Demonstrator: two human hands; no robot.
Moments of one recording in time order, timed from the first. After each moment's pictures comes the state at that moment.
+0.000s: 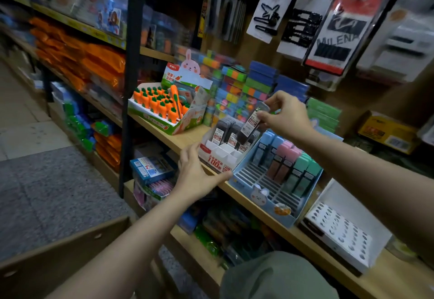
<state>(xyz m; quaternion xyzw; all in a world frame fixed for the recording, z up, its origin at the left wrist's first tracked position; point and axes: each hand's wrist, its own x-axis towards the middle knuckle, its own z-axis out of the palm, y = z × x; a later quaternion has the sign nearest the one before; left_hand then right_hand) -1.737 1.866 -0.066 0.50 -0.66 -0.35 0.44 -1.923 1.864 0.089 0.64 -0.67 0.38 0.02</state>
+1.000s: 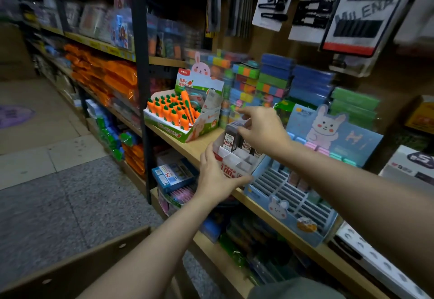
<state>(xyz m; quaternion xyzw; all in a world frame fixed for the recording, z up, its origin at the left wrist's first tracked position) -1.766 1.836 -0.069 0.50 -0.64 -0.35 0.46 -1.889 1.818 0.049 0.74 -0.62 0.27 0.07</state>
